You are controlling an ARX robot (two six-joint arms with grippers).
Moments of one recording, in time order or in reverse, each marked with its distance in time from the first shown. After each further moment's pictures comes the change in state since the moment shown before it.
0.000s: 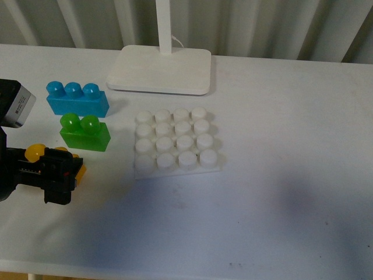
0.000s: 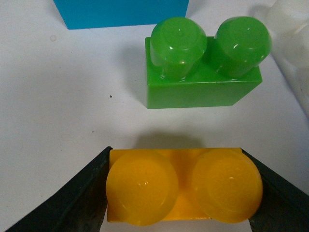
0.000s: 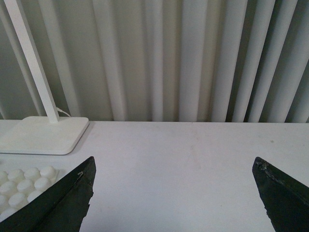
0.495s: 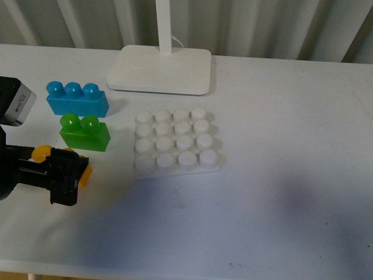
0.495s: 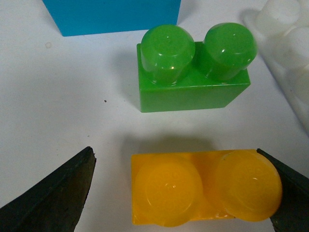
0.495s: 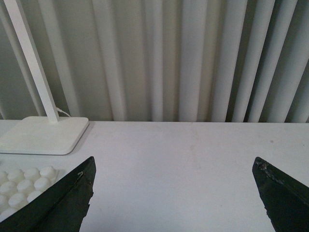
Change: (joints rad) left arm -0.002 -0.011 -0.004 0.001 0.016 0.014; right arm 0.000 0.000 0.000 0.000 0.000 0.000
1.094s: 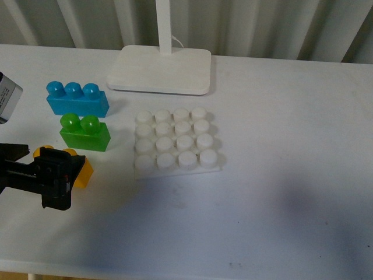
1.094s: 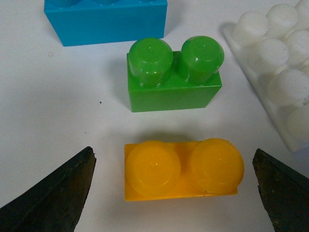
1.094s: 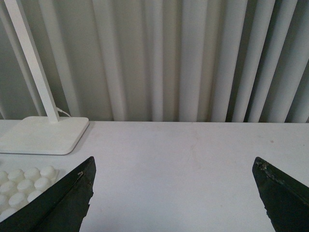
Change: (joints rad) left arm -0.020 -0.085 -0.062 0.017 -0.002 -0.014; right arm 0.000 0.000 0.000 0.000 0.000 0.000
